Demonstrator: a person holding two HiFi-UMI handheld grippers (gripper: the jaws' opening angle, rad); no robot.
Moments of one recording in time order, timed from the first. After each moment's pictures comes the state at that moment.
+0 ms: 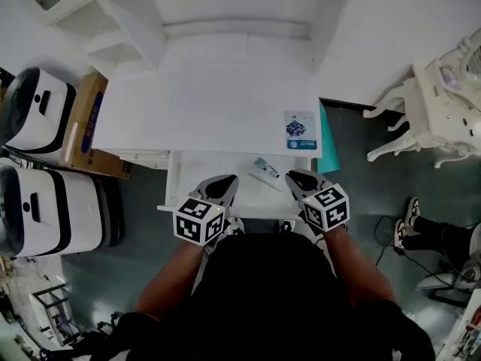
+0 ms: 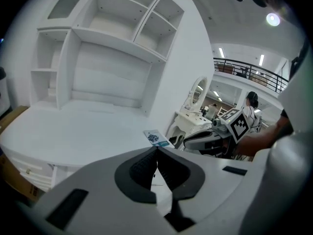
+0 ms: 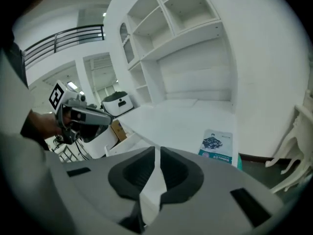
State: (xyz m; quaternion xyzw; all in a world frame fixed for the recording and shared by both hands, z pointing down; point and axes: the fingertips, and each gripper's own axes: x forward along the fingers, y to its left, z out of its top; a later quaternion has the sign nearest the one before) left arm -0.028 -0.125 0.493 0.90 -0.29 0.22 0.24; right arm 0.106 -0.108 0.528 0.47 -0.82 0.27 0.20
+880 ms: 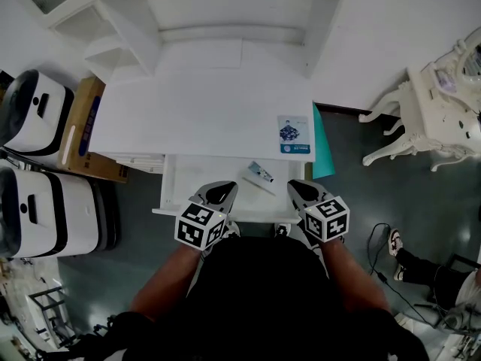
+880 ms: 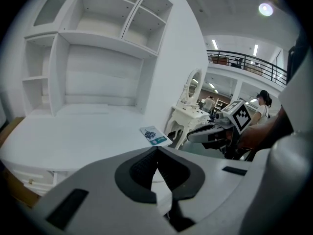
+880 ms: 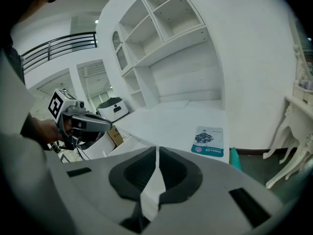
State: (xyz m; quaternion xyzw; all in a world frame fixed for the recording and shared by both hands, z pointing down) left arm -0.010 -0.111 0.498 0.91 -0.26 0.25 0.21; right arm 0.131 -0.086 0.524 0.50 -0.80 0.29 0.16
